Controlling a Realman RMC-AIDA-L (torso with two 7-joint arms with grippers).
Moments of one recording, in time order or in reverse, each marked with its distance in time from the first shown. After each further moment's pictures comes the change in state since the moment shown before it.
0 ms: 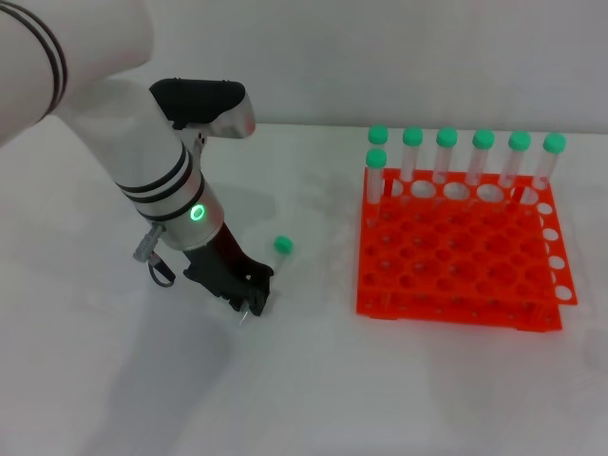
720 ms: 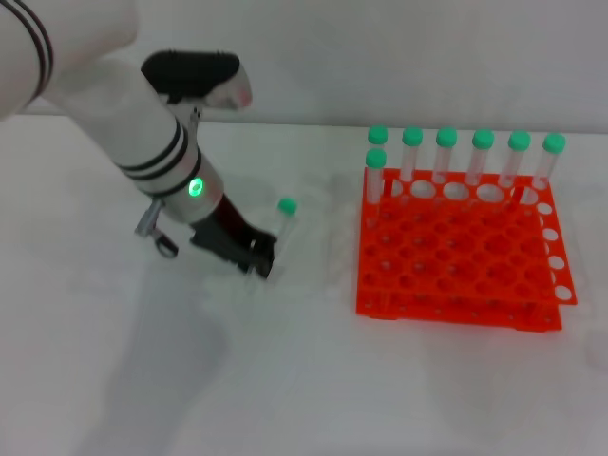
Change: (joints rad) left arm -0.003 0.022 -0.001 -0.011 -0.073 -0.055 0.073; right arm 0.000 0.000 0.003 0.000 0.002 0.002 0.000
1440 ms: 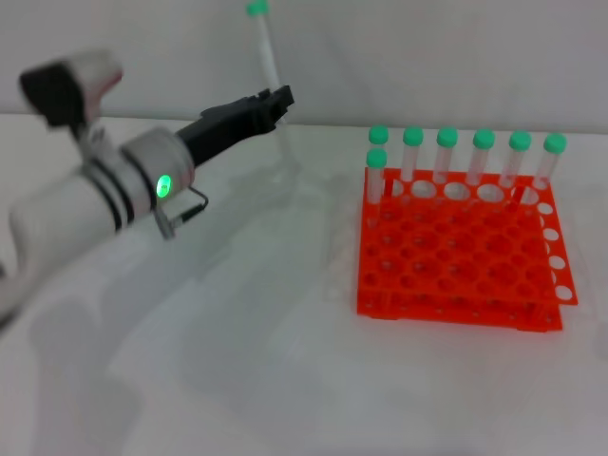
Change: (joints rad) left arm 0.425 -0.033 -0.003 0.110 -1.581 -0.107 1.295; right arm 0.007 -0.003 0.002 -0.017 0.030 -0.055 0.004
